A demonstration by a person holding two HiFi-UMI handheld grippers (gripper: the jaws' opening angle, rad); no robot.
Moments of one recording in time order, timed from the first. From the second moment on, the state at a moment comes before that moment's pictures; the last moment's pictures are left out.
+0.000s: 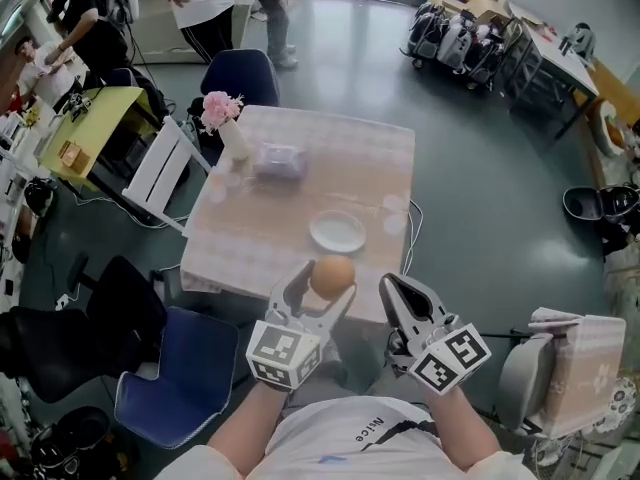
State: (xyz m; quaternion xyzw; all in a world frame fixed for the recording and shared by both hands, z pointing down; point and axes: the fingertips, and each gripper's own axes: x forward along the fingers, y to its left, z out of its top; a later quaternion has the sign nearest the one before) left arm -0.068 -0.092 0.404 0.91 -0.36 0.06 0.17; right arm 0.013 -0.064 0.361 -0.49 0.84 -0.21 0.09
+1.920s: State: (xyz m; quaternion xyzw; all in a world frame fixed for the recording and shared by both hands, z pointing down) left arm -0.035 -0.264 0.680 0.87 -0.40 0.23 0.17; right arm 0.044 -0.228 0.579 -0.50 0.82 -0.27 0.04
